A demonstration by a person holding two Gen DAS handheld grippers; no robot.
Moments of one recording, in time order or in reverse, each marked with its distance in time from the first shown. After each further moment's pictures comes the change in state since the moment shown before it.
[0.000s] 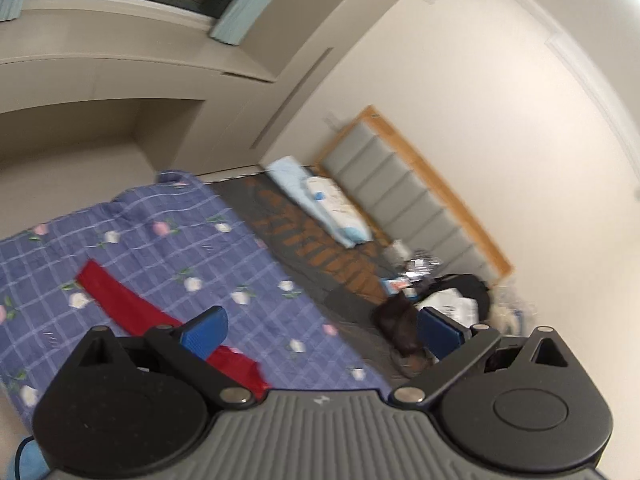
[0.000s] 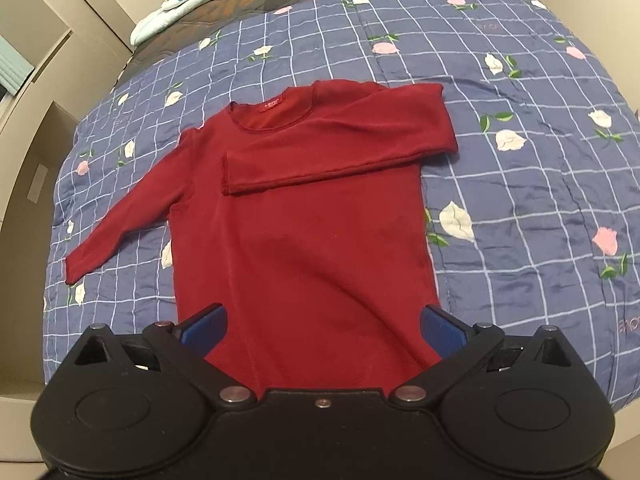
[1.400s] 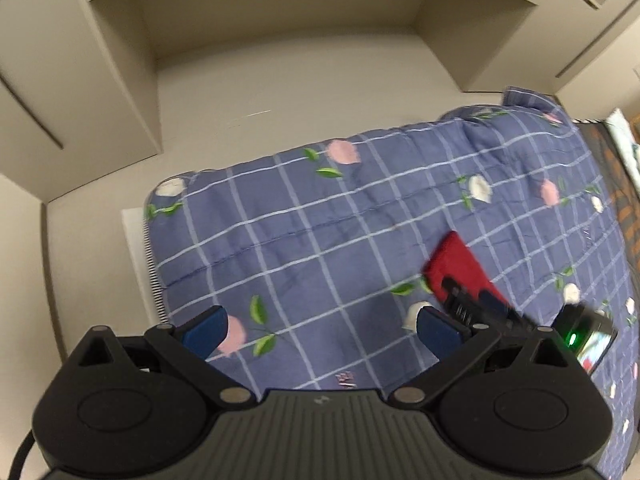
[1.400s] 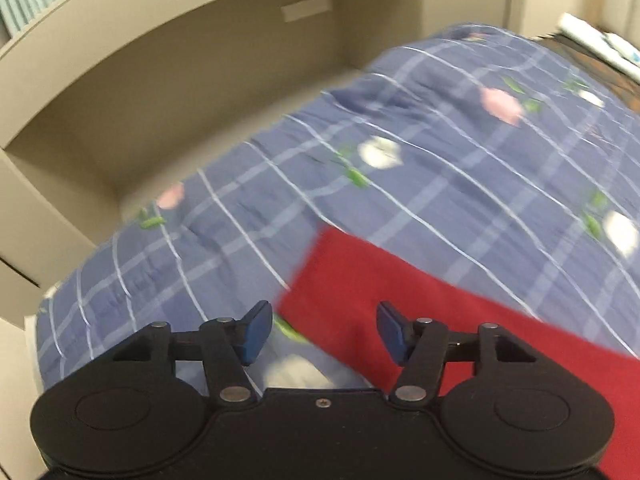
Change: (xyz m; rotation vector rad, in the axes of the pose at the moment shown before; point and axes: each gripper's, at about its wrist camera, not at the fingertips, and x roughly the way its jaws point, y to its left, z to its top) left arm 0.225 0.513 0.068 -0.294 0.332 0.710; right arm 0.313 0.595 -0.020 -0.989 0.030 0.347
